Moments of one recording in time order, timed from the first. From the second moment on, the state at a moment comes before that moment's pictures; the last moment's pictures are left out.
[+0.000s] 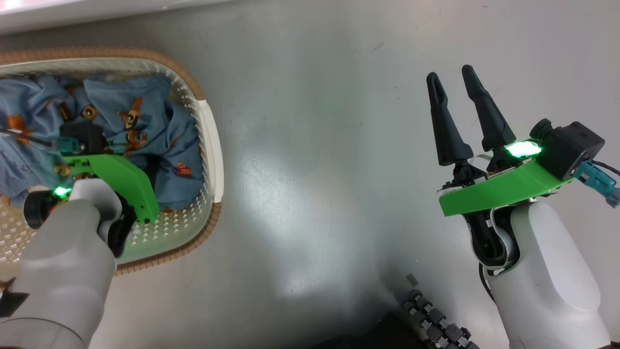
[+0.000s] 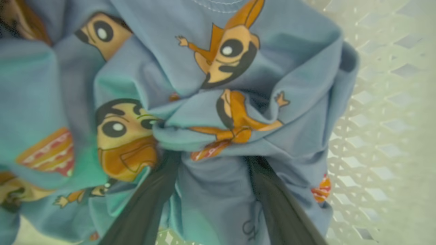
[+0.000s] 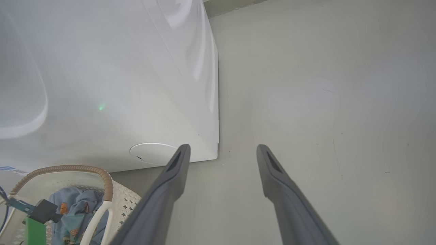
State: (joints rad) left arm -1.01 0.20 -0.77 1.24 -0.86 -0.13 0.03; right arm -0.54 -0.10 0.16 0.19 0.50 0.13 -0.25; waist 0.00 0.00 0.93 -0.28
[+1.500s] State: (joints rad) left arm -0.66 0.31 -0.77 0.80 -1.02 -0.13 -0.25; right arm -0.47 -0.14 0.17 0.27 0.53 0.13 -0.25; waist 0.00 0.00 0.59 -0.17
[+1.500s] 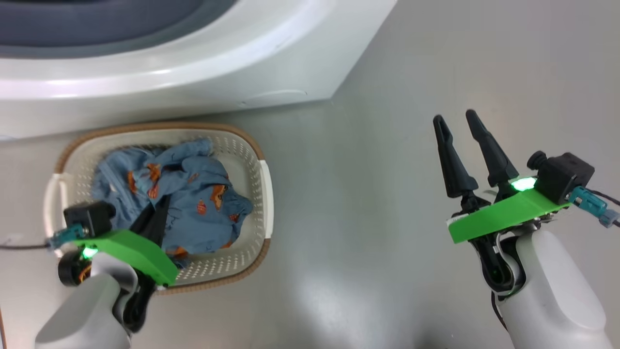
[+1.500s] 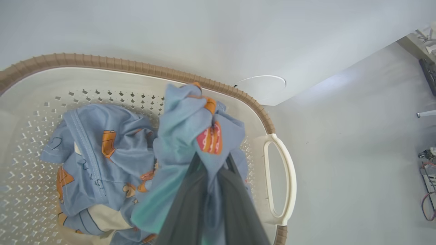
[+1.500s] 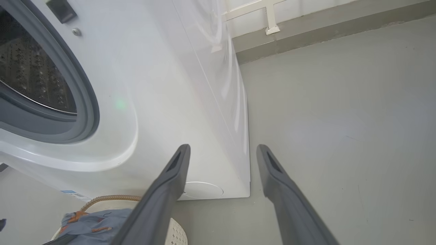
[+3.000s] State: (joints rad) left arm -0.06 0.18 -0.20 0.15 -0.56 -0.10 -0.25; right arm -0.28 -0.19 0.18 0.35 0.56 0.13 -0.25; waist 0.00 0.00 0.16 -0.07
